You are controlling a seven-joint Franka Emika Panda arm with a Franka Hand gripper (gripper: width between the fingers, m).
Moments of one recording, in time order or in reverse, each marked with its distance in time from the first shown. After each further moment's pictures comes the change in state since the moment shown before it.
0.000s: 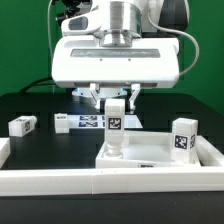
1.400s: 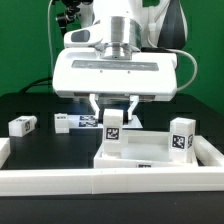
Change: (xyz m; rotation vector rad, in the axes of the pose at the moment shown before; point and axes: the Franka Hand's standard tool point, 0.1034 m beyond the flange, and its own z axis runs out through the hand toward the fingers) arm -0.013 0.001 0.012 -0.027 0.076 -0.018
